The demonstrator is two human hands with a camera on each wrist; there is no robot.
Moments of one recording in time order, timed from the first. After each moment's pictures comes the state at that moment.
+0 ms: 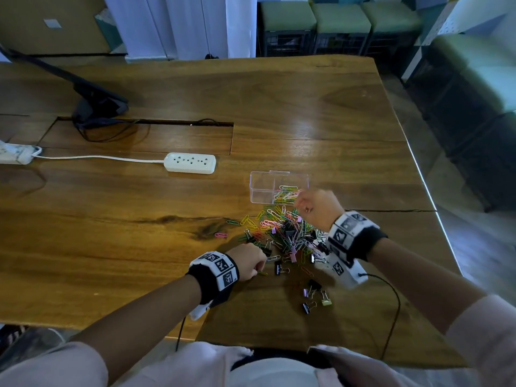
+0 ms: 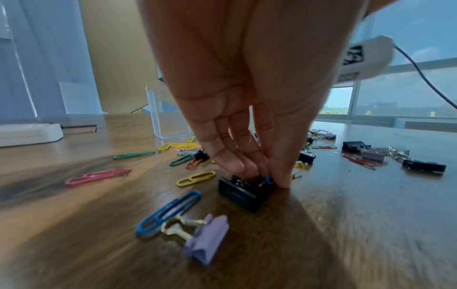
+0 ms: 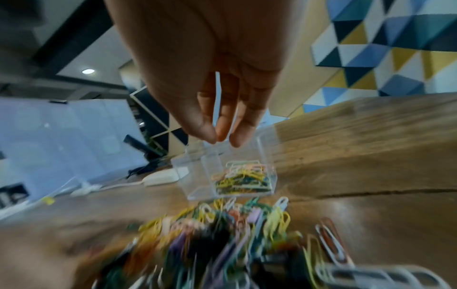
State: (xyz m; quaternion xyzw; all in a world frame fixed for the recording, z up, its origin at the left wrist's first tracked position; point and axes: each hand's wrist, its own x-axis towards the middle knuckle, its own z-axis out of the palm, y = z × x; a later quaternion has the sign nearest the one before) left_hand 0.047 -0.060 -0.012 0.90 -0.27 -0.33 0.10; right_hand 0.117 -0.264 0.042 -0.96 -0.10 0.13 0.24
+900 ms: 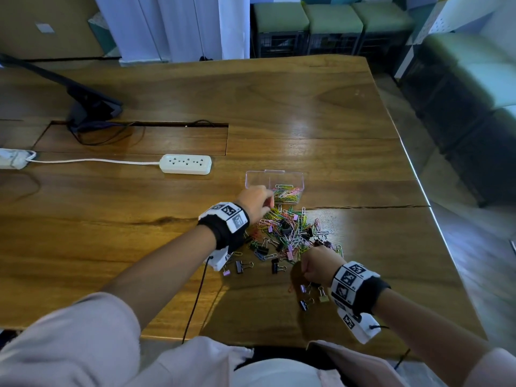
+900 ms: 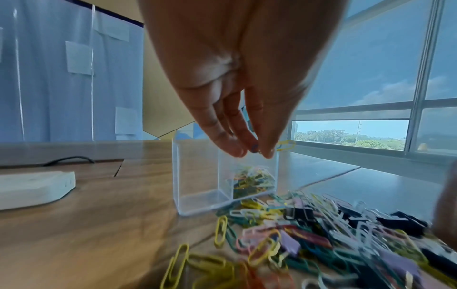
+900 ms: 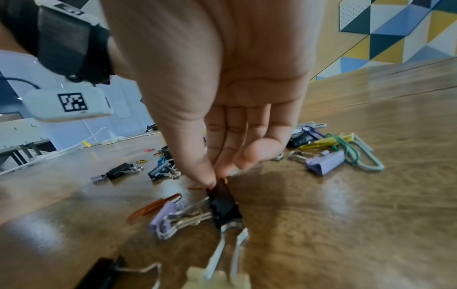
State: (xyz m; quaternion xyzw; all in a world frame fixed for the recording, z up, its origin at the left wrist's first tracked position) left_hand 0.126 -0.084 0.036 0.95 -0.20 -0.13 0.20; right_hand 0.031 -0.279 -0.007 -0.94 -0.13 0.31 0.10
